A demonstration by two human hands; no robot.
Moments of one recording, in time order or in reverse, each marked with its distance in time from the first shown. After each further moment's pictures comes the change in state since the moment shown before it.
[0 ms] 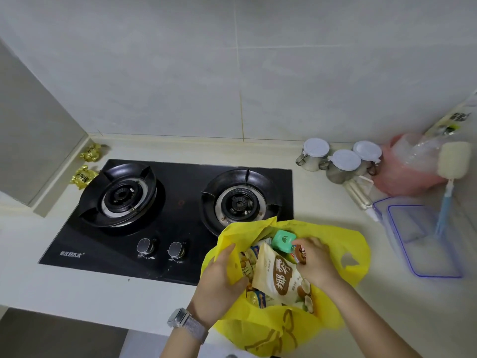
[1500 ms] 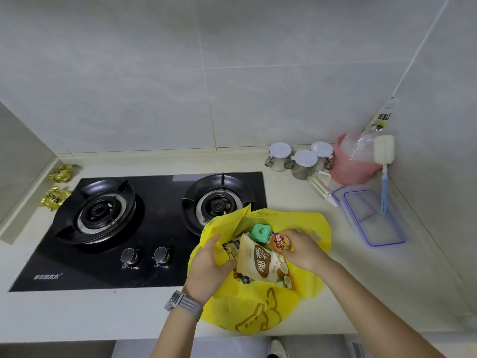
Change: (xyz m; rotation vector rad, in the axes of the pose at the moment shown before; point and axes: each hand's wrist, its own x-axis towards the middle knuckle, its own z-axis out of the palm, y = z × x) left_hand -0.007 0.006 -0.001 -0.045 0.044 0.050; right_hand -0.049 -0.011 -0.041 0.028 0.008 -0.042
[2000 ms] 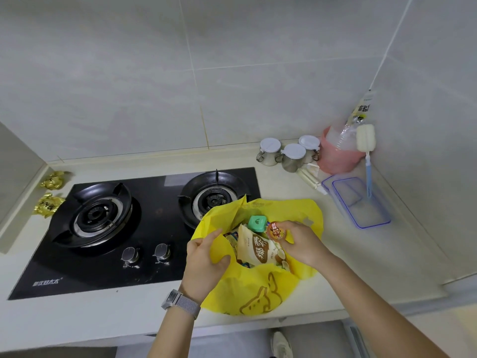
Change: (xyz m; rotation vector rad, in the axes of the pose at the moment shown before) left_hand -0.017 -0.022 -0.005 -0.046 0.027 0.121; right_hand -0.042 -0.015 0.001 0.070 0.151 -0.013
